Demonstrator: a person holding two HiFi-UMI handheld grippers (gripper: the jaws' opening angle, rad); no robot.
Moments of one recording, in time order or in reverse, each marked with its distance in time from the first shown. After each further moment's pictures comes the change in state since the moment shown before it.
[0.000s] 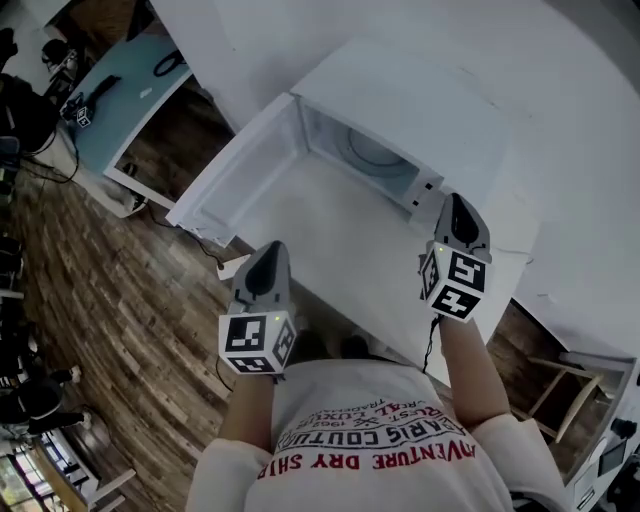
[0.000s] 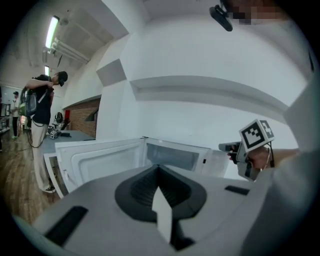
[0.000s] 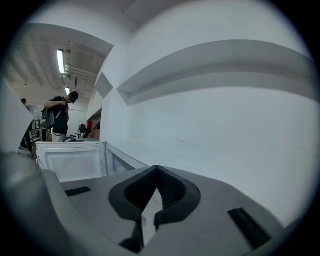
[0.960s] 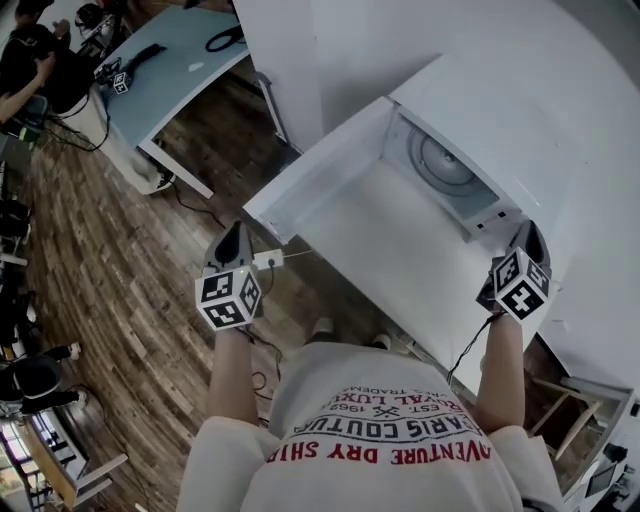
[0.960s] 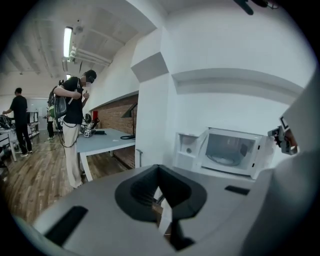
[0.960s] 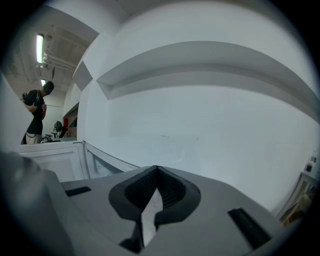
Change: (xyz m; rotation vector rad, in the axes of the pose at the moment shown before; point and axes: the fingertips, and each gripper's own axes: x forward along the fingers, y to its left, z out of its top) left arm -0.025 0.272 -0.046 -0.050 0.067 0.274; right arm 0.012 -0.003 -0.001 0.074 0.052 -0.252
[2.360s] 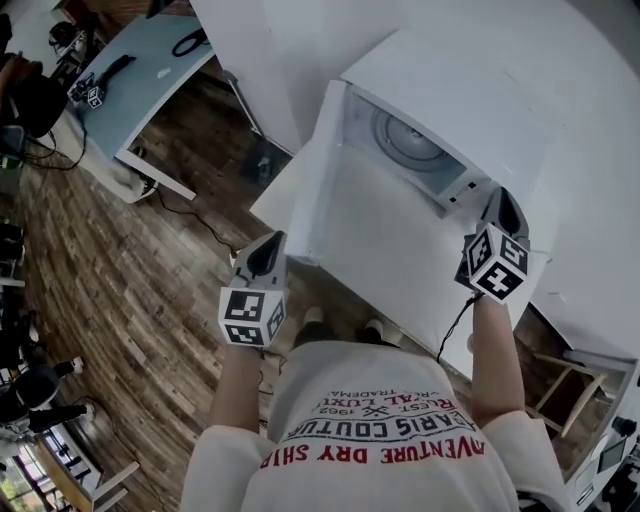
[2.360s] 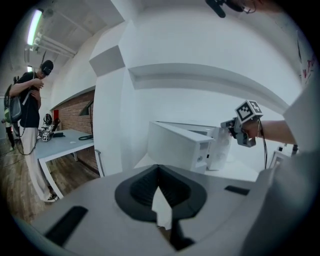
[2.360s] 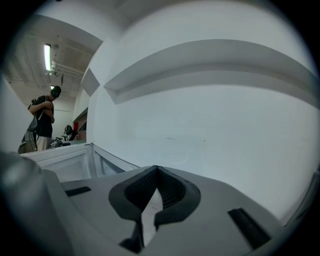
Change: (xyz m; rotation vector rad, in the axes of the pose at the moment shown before) left arm -0.022 -0.166 -0.015 0.168 0.025 -0.366; right arm 0.000 0.002 0.002 -0.013 -0.050 0.101
